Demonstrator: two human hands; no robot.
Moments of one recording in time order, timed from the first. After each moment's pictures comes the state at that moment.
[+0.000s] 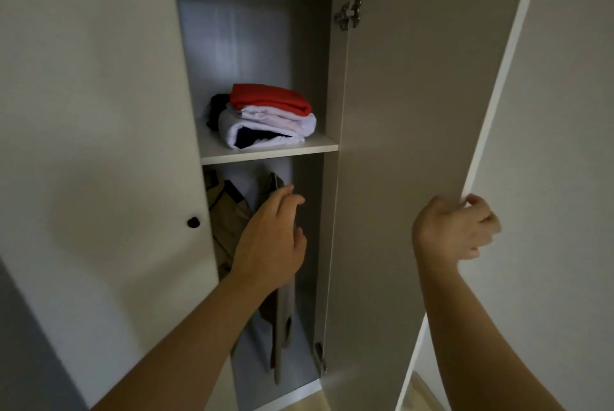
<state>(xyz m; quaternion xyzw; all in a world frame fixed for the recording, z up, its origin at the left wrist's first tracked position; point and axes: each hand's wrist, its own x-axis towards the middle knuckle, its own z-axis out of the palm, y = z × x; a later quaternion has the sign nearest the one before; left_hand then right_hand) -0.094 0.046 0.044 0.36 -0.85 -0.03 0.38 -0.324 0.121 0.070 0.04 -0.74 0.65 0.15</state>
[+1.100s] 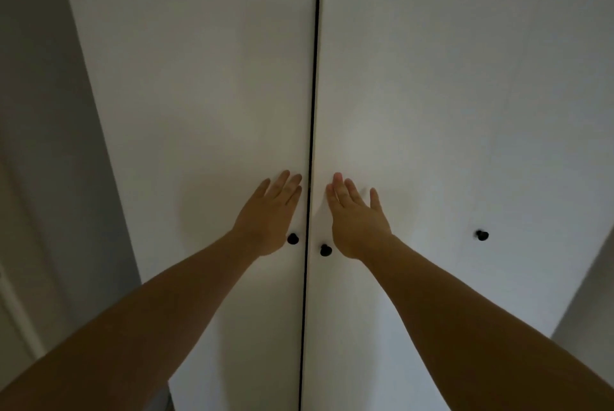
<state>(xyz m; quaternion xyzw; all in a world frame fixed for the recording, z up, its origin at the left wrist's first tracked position) 0.041 -0.146 0.065 0.49 -0.83 0.27 0.07 -0.155 -0.103 0.081 0.75 -0.65 0.01 0.13</state>
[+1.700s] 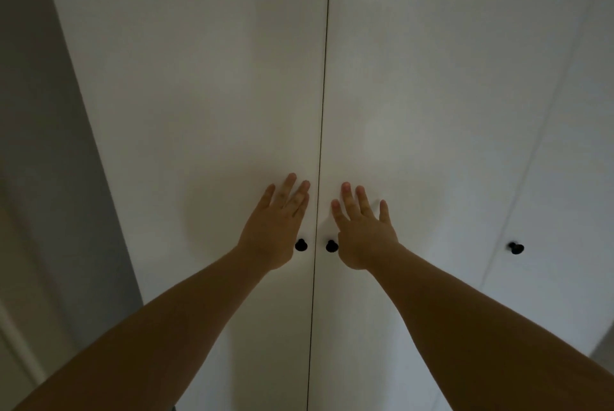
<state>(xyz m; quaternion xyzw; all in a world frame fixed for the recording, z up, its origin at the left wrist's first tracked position) 0.043 -0.181 0.037 0.50 -0.81 0.31 0.05 -0.160 -0.162 0.048 0.76 -0.65 -0.04 0.10</state>
